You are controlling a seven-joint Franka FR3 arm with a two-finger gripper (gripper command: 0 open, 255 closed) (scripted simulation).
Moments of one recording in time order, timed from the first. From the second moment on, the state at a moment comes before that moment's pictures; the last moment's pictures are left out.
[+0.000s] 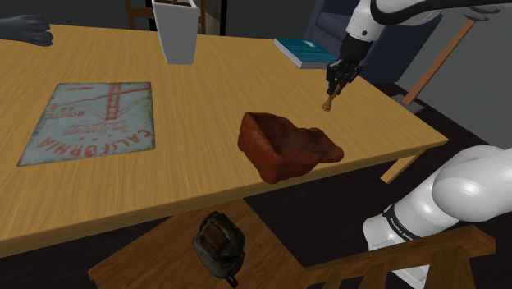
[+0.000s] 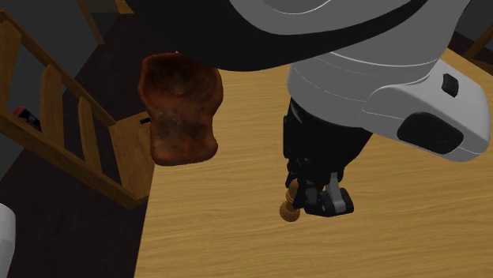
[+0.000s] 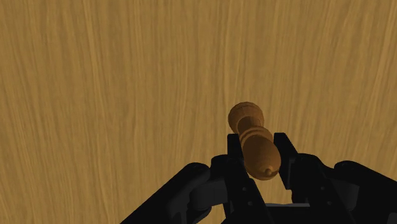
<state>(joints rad) -0.07 -0.45 -0.02 -2.38 0.01 1.91 0.16</state>
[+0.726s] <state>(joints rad) -0.07 -0.46 -0.02 -2.26 0.01 1.78 0.16</state>
